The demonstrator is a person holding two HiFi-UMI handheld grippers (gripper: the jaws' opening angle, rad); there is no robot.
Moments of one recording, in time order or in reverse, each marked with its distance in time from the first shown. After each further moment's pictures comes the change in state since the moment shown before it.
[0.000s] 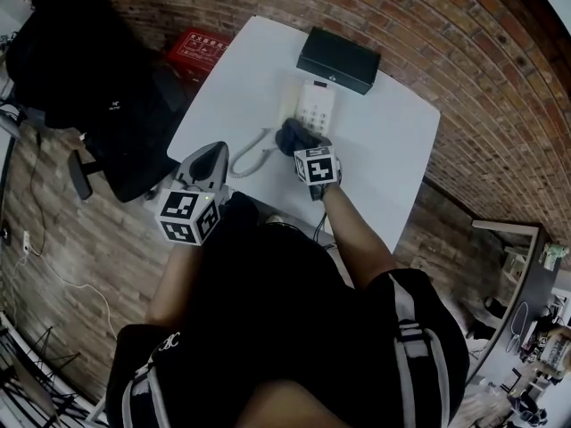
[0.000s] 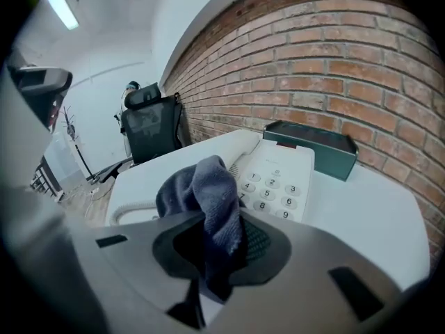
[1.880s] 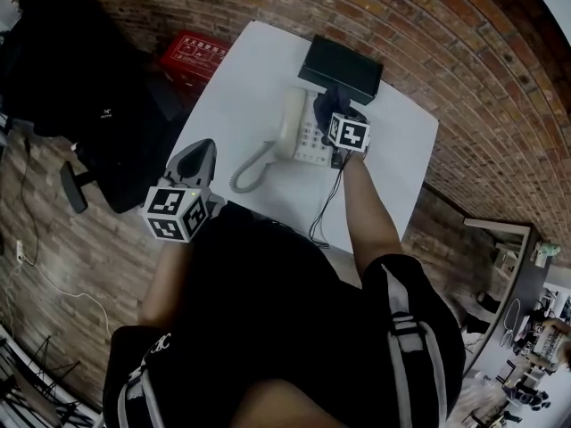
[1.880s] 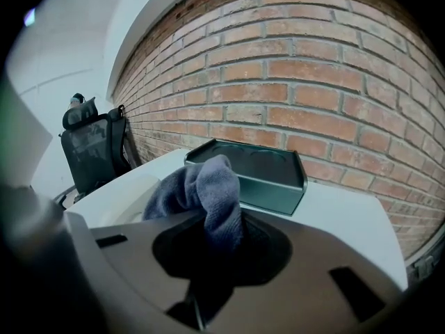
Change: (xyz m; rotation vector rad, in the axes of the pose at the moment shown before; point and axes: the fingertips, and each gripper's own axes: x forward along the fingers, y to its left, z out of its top) left arm 0.023 0.069 0.017 -0.050 0.010 -0.007; right arm 0.015 -0.150 0.078 0.218 -0.051 -0.328
